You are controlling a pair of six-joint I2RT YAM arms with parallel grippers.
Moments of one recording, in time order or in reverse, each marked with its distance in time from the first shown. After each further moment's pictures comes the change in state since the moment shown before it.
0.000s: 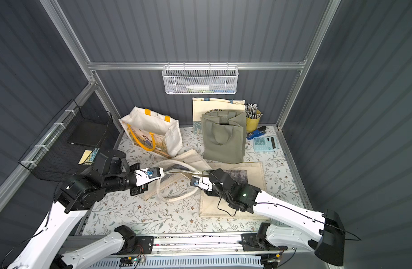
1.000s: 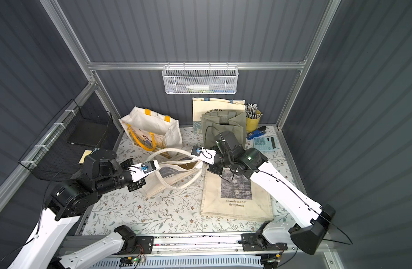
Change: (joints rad) left arm -0.006 -0.042 0.024 0.104 -0.147 -0.074; right arm -0.288 0.262 0.632 -0.534 -0.552 0.060
